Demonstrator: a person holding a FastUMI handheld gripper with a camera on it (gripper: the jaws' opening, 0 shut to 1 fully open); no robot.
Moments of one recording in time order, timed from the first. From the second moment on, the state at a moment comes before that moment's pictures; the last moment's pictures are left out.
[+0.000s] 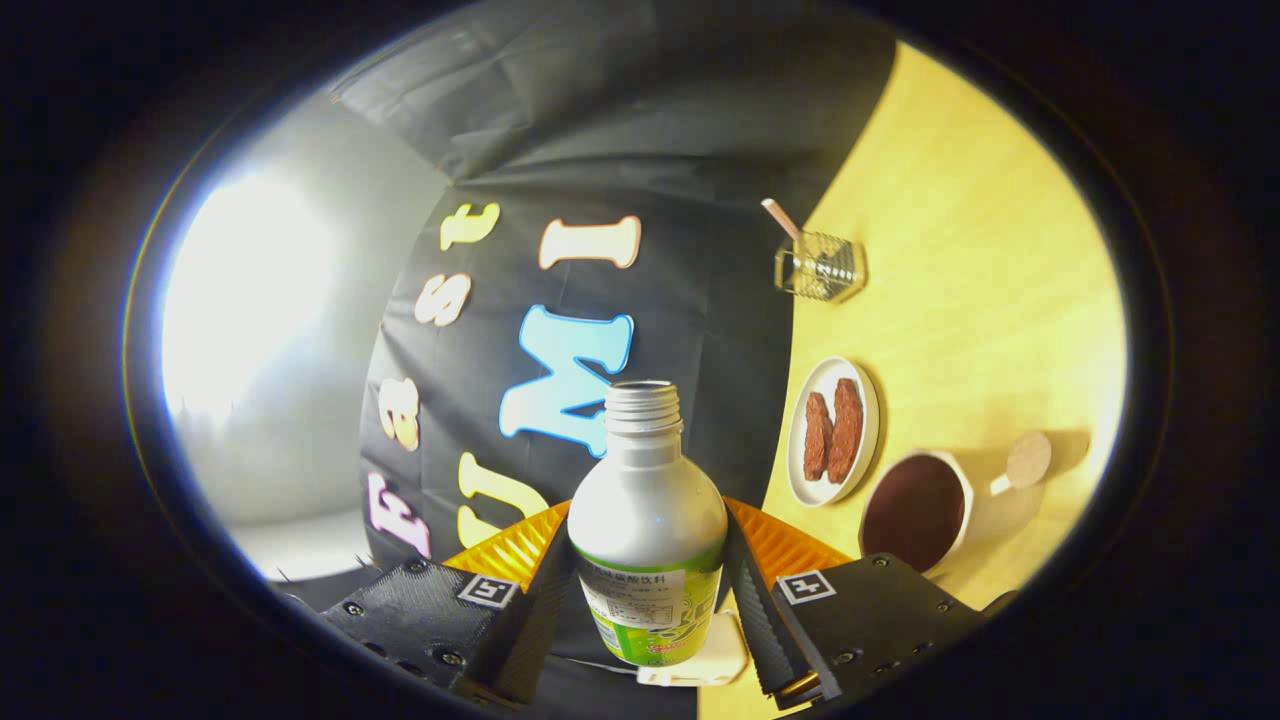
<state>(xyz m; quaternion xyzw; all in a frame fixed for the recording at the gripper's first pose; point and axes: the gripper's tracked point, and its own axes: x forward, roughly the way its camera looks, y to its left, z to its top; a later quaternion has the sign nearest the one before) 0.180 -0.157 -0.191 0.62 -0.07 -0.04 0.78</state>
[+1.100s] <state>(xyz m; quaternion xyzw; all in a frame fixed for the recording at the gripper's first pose) 0.186 -0.096 -0.134 0.06 0.03 -0.10 0.99</state>
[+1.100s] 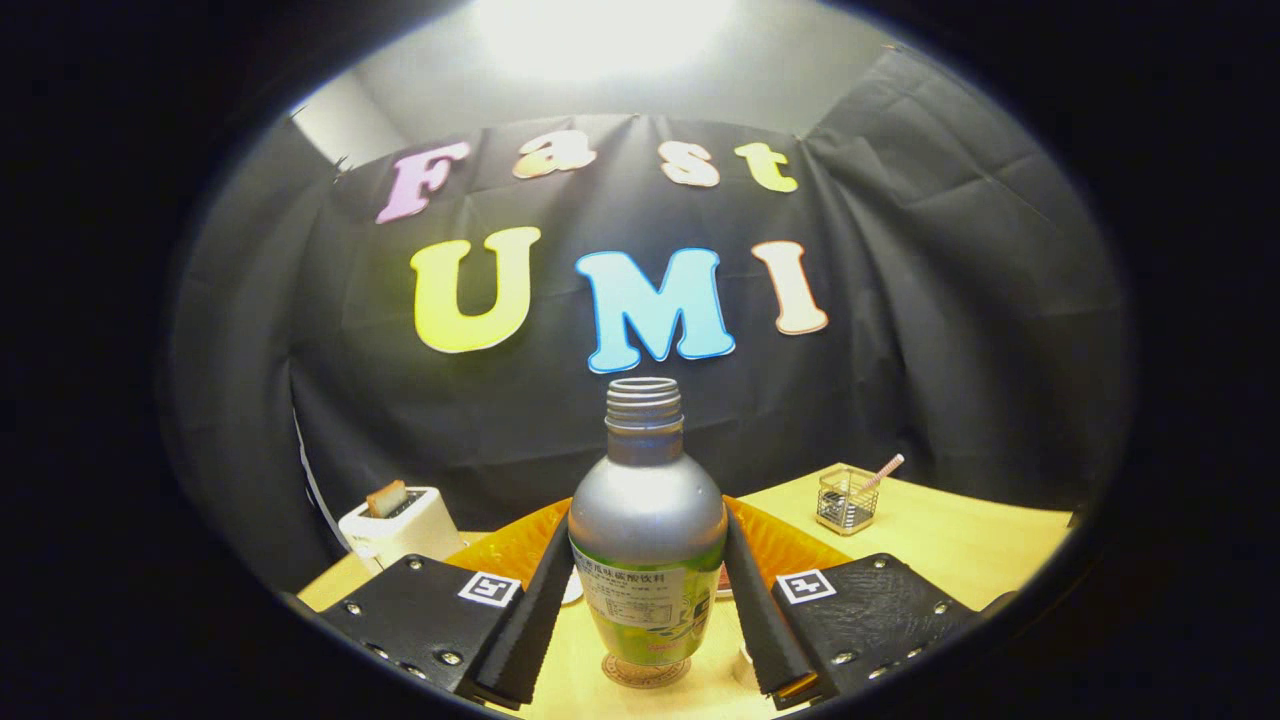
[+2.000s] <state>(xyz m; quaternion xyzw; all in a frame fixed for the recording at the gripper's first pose) 0.223 -0.071 -0.220 0.01 0.07 -0.07 0.99</state>
